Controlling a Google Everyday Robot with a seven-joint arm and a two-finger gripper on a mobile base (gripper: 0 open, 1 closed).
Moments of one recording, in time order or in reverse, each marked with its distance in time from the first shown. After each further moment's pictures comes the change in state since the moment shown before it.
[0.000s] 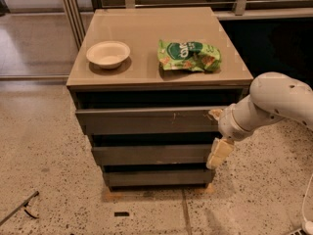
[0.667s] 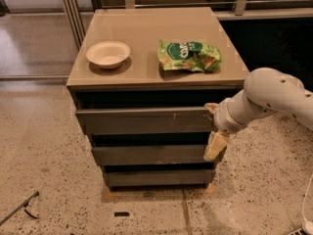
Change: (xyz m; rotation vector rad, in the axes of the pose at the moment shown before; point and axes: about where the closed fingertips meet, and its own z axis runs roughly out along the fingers) arm -0.006 -0.028 0.010 0.030 -0.004 -0.069
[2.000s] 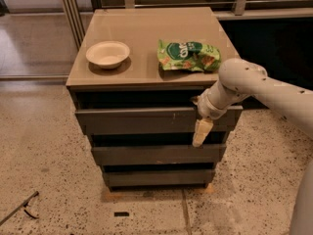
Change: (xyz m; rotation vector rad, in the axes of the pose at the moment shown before) arm -0.016 -0.061 0.064 -0.084 0.004 -0.089
